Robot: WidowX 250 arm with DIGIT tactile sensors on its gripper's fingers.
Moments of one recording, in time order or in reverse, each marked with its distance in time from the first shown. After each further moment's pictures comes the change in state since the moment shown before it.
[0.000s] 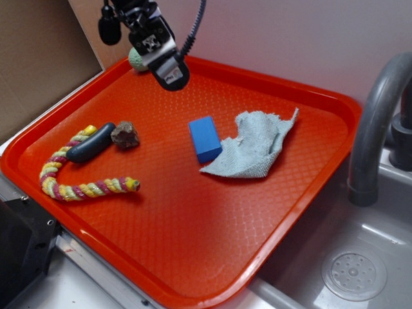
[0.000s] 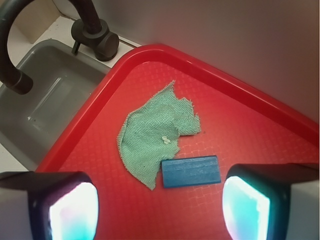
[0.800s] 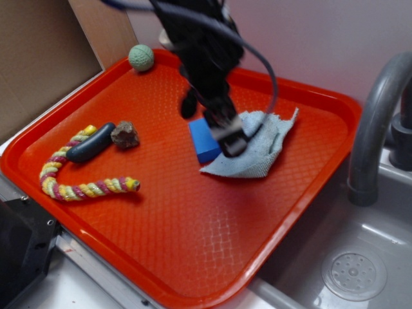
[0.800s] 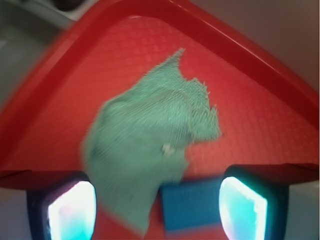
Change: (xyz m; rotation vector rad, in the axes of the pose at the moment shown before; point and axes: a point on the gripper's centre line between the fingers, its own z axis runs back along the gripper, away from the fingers) arm 0.007 -0.011 -0.108 0.220 0.158 -0.027
